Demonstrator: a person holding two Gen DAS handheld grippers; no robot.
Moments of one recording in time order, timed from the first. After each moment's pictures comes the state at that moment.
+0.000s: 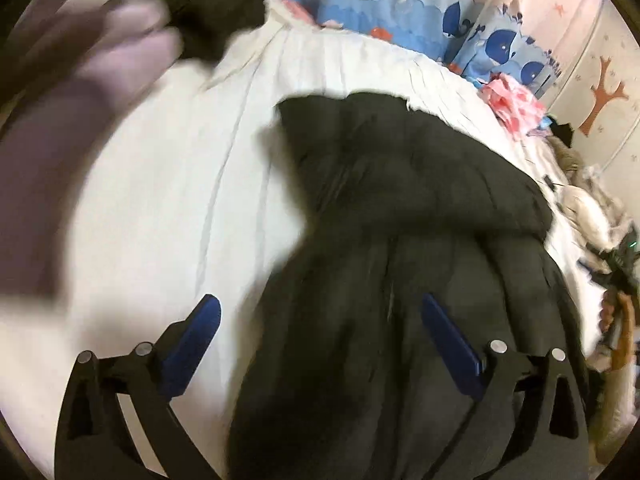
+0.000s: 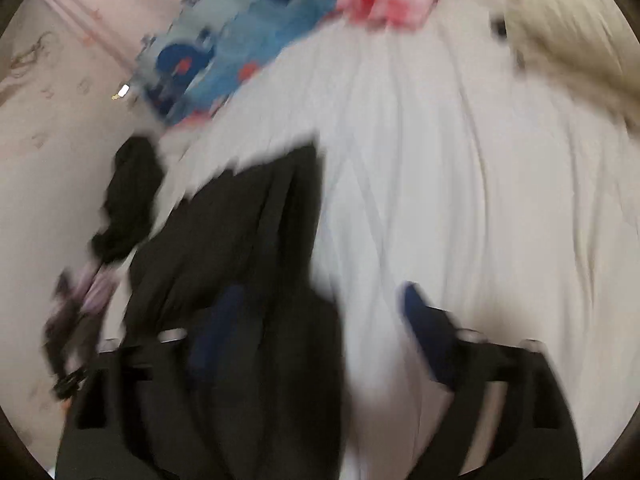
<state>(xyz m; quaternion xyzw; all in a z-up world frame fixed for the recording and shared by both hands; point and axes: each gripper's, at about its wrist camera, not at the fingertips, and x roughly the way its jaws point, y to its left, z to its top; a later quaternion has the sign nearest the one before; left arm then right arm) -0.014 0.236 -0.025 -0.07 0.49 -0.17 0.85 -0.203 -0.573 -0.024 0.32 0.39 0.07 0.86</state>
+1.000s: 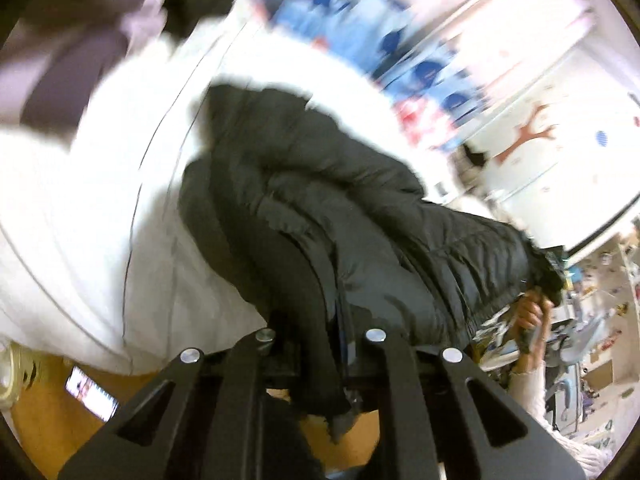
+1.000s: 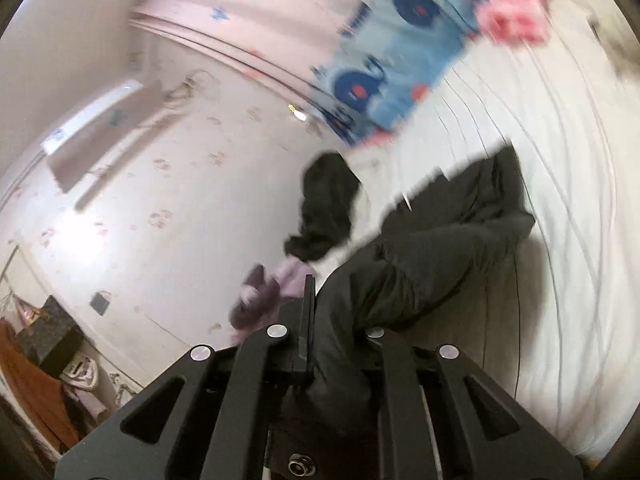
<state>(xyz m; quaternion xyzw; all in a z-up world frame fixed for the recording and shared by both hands) -0.161 0.217 0.076 -0.20 0.45 -0.28 0.82 -0.337 -0.548 0.102 0.42 0.20 0.32 0.83</state>
